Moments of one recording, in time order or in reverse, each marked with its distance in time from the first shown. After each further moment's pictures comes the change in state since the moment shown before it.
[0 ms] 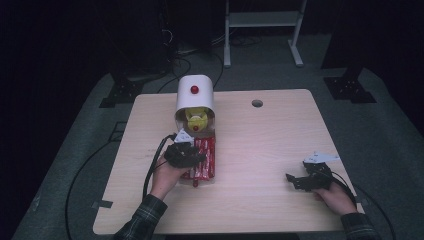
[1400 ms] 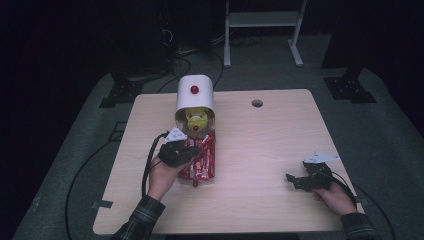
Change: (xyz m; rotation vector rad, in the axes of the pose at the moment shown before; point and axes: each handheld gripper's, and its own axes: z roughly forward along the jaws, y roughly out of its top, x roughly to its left) left arm -0.002 0.005 -0.027 -0.105 -0.027 -0.015; right arm 0.000 0.000 0.000 0.000 0.000 0.000
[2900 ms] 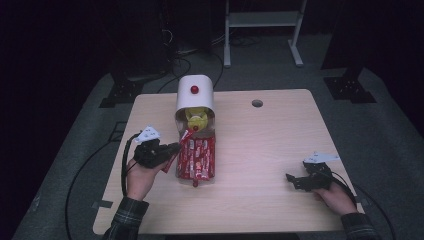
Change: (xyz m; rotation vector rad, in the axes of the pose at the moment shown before) left arm 0.021 -0.010 -0.058 -0.077 0.050 -0.060; right arm 0.000 0.000 0.000 0.000 0.000 0.000
